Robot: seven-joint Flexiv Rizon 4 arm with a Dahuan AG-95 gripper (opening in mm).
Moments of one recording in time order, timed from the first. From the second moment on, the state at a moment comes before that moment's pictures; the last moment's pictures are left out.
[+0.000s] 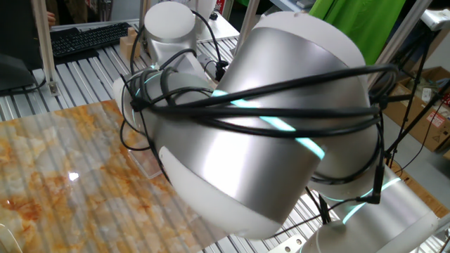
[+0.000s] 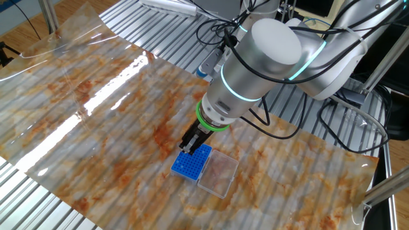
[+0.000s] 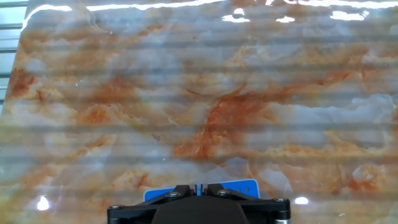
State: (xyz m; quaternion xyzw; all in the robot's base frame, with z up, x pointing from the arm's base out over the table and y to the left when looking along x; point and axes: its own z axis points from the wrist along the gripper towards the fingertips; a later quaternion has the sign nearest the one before) arm 0.537 0.041 0.055 0.68 0.71 -0.07 0.15
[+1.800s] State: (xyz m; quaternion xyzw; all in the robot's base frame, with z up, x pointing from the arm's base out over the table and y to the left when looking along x) arm 0.540 0.045 0.046 0.69 0.70 -0.08 0.16
